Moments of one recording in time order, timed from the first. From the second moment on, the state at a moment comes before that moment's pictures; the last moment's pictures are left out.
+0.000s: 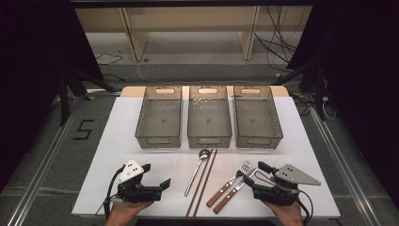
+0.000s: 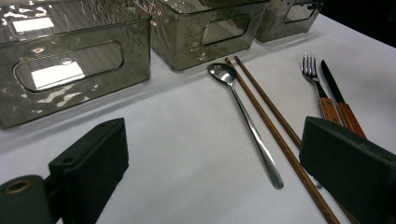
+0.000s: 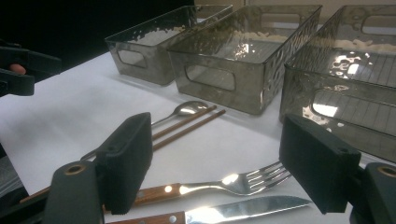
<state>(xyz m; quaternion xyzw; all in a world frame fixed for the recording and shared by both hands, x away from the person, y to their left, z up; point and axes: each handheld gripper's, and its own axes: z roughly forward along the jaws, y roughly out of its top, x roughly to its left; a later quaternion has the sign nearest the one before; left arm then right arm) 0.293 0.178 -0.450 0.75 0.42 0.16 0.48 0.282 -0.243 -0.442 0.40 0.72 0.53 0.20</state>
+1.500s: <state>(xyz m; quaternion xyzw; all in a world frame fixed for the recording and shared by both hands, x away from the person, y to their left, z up) 0.318 0.085 -0.418 0.88 0.37 0.05 0.29 0.282 -0.239 -0.443 0.39 0.74 0.51 0.20</state>
